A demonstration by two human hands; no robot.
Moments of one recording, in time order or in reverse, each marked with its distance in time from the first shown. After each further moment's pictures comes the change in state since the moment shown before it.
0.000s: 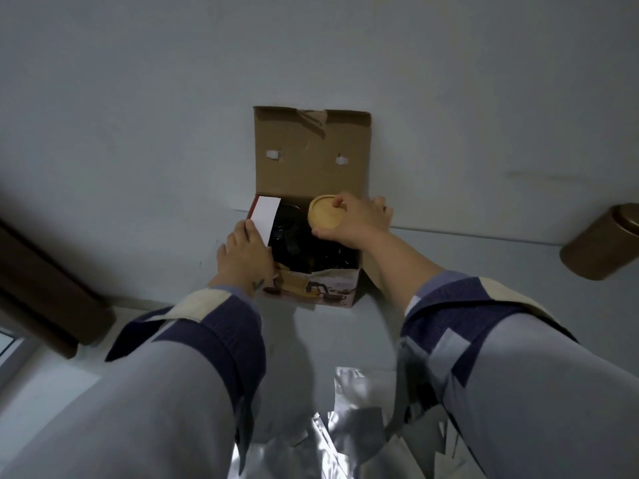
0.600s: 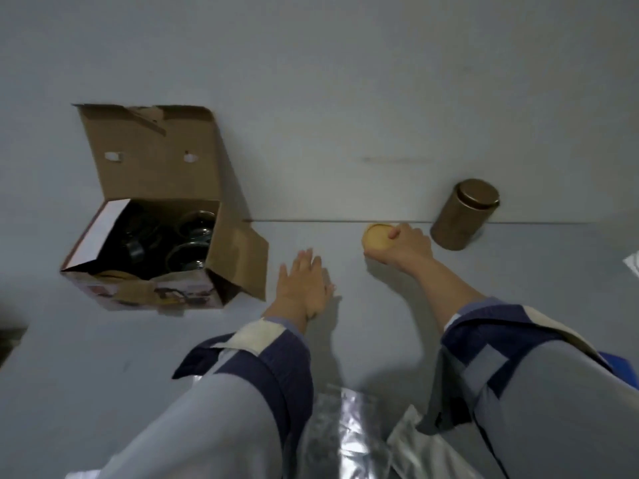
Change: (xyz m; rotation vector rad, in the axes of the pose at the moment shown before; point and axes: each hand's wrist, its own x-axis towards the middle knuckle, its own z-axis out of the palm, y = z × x) left_hand -0.077 0.262 0.098 0.099 -0.330 0.469; right_hand -0.064 0.292 -0.082 0.139 0.012 0.474
